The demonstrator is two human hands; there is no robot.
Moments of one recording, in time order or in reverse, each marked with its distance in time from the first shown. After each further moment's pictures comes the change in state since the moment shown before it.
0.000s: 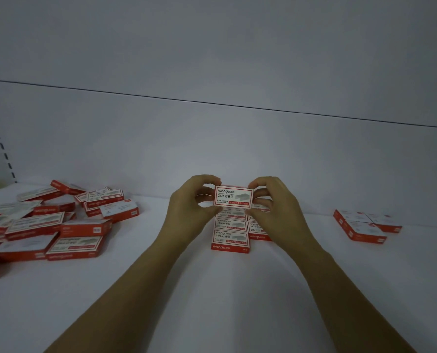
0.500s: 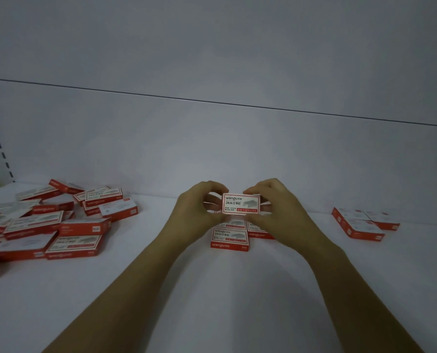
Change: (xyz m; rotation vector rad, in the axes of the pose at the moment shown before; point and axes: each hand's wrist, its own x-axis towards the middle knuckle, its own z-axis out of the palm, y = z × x) left_hand -0.002 0.006 0.001 0.059 -0.176 -0.051; right_hand -0.003 0.000 -0.013 -0.244 -0.164 -0.074
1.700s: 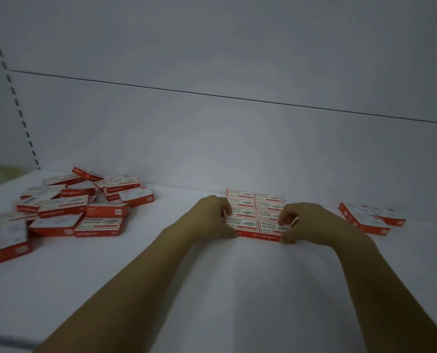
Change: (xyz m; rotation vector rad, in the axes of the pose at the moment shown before) left_hand -0.013 0.001 -0.001 0.401 -0.320 -0.181; right_hand -0.016 0.020 -0.023 -0.238 -0.453 0.322
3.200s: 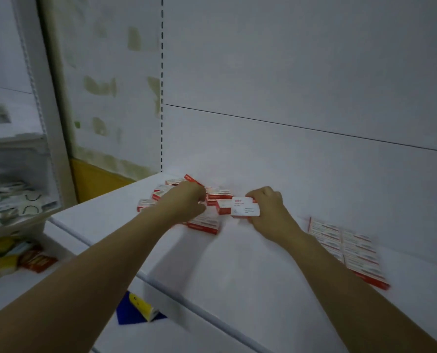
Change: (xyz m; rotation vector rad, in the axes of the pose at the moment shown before) left_hand -0.114 -0.097 -0.132 0.409 0.324 -0.318; right_hand 0.043 -0.190 0.062 0.093 0.288 -0.618
